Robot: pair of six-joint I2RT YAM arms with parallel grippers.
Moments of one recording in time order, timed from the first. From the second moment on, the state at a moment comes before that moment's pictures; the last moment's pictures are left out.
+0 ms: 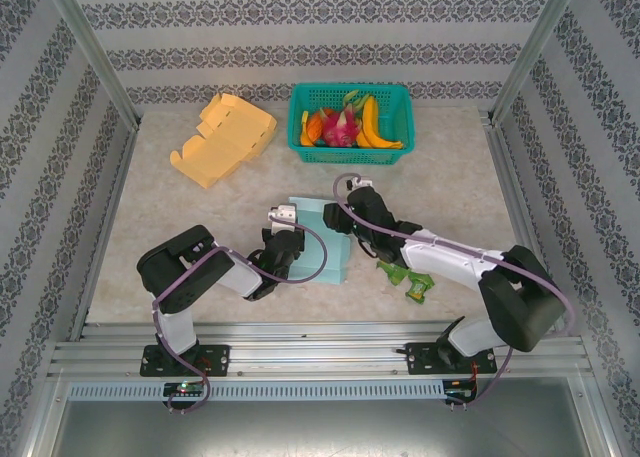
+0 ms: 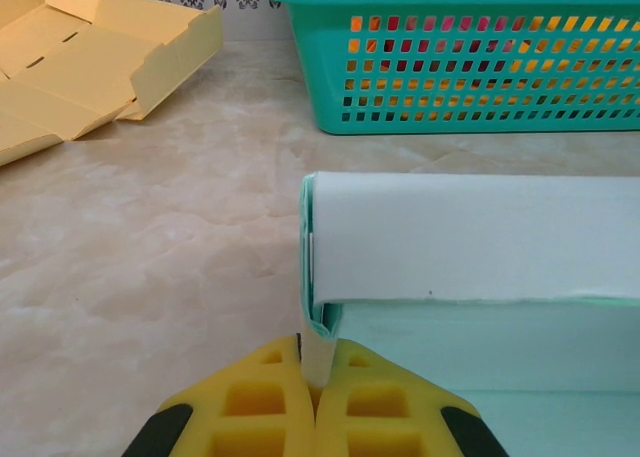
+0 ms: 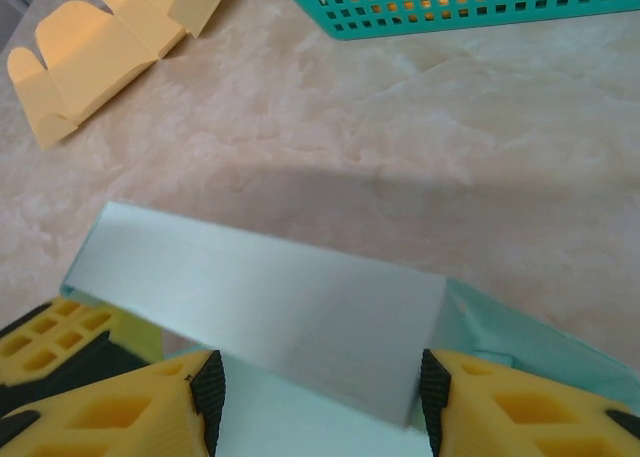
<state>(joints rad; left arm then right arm) -0.80 1.84 0.55 0.92 -0.71 -0.28 0.69 1.44 0.77 0.05 0.13 0.59</state>
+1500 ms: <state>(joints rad) -0.82 1.79 0.54 0.86 -0.68 -0.32 0.54 1.68 0.57 0.46 -0.01 0.49</state>
